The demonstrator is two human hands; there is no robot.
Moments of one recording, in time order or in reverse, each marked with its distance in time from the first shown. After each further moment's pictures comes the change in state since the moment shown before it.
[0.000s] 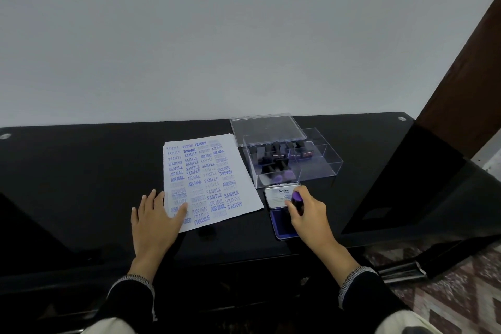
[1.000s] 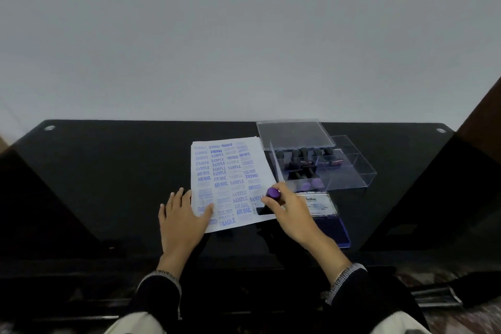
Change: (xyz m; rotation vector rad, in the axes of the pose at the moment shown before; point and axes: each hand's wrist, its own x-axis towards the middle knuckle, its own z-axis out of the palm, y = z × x) left_hand 0.001 0.001 -0.002 0.000 0.021 -0.025; right_hand 0.023 -0.075 0.044 0.286 -0.346 0.052
